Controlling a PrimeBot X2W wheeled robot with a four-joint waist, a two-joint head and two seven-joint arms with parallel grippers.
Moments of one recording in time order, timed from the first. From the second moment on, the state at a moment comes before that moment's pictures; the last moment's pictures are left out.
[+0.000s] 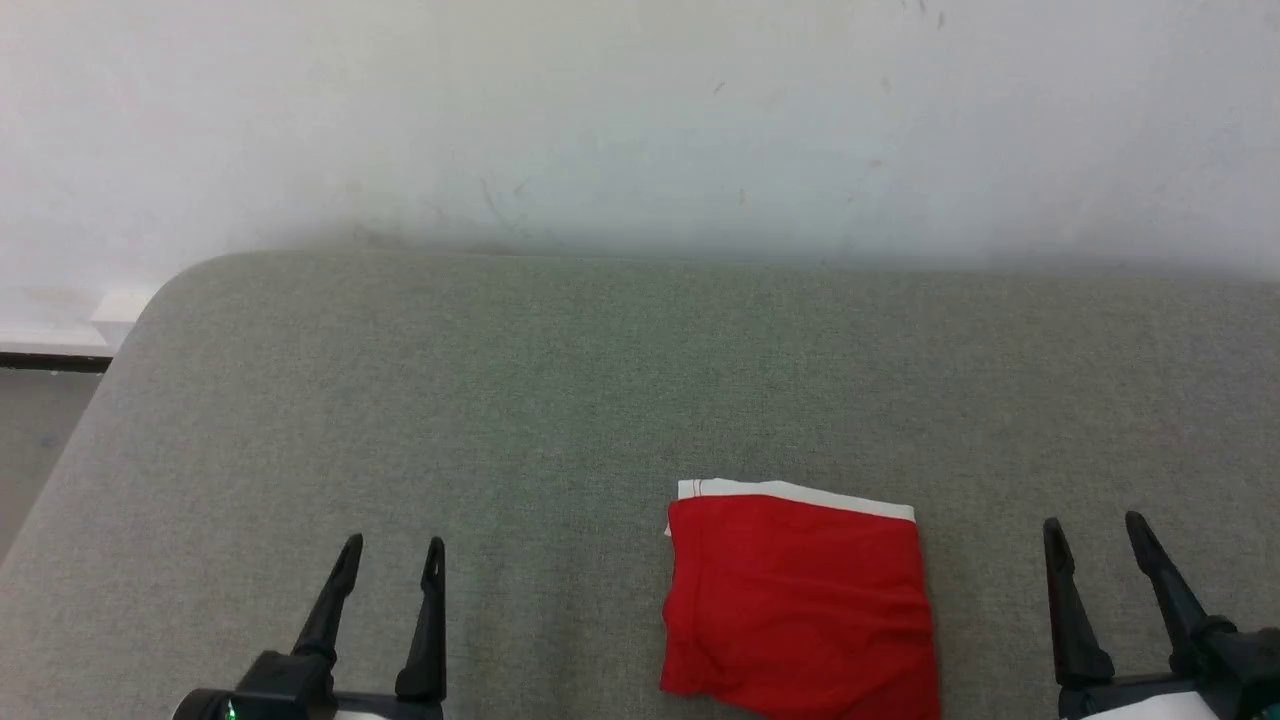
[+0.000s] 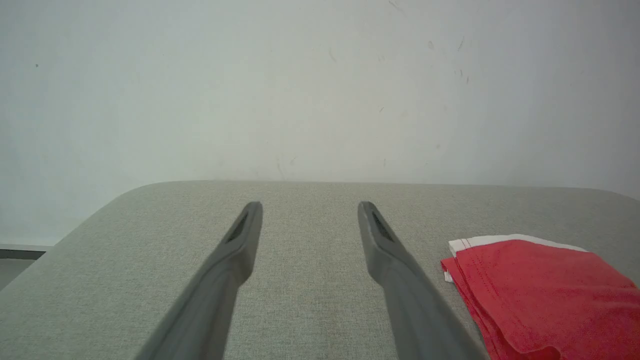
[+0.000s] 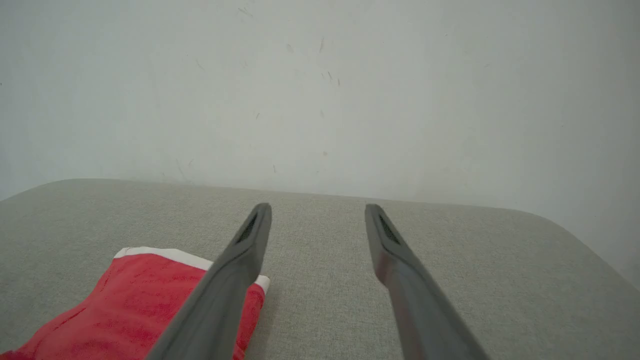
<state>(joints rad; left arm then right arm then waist) 0.18 0.08 -0.03 -0.02 -0.09 -0.06 -0.26 0.21 -0.07 -0.10 -0.05 0.08 0.13 -0.25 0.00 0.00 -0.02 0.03</state>
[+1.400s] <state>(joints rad) 0.10 0.06 -0.08 0.02 -0.04 -0.09 -0.26 -0.04 -0.19 0.09 0.23 0.56 0.13 0.60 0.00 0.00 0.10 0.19</state>
